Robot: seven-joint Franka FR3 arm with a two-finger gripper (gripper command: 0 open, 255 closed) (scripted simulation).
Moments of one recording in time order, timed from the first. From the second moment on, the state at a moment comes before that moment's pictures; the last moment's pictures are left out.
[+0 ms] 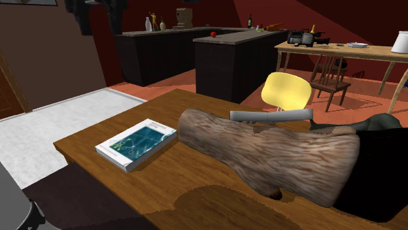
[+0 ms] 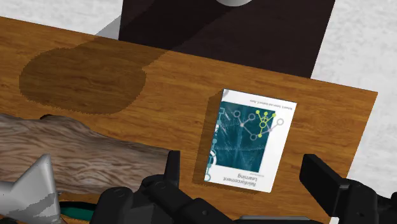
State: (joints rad) arm 0.01 -0.80 0.05 -2.37 -0.02 1.50 -0.12
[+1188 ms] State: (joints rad) arm 0.04 -0.37 -0.22 -2.32 -0.23 1.89 -0.72
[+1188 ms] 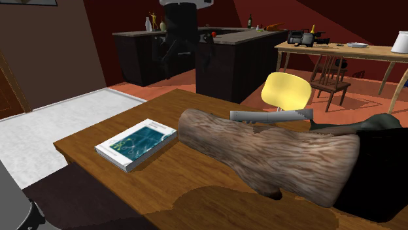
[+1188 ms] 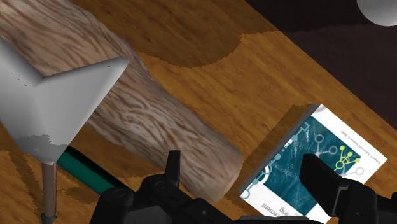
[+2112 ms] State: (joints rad) arm 0.05 0.18 -0.29 -2.00 -0.19 2.14 -1.20
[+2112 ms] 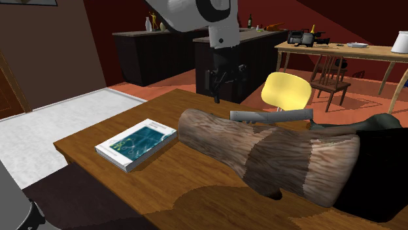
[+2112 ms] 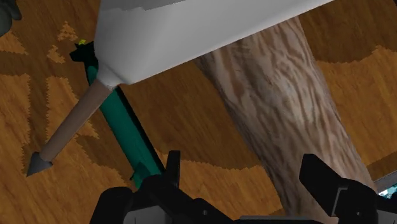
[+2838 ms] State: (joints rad) arm -0.01 0.59 -0.22 -1.61 -0.16 2.18 -1.50
